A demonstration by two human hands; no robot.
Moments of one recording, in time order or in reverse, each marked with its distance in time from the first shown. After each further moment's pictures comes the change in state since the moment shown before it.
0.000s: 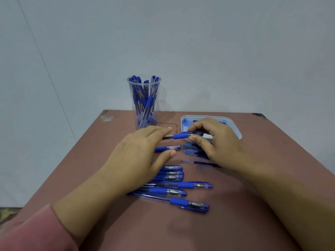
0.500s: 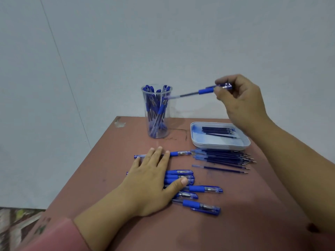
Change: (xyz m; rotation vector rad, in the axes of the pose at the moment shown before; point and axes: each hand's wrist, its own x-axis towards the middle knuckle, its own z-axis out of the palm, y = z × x) left_hand -0.030 0.007 0.009 0.108 -0.555 -0.285; right_hand 0.067 -0.021 -0.041 0.358 0.367 0.186
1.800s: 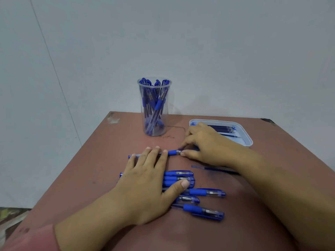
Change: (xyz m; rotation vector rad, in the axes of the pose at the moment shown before) left_hand 0.001 0.001 0.001 0.001 0.041 0.008; right_hand -0.040 0.045 0.041 -0.846 -0.838 -0.201
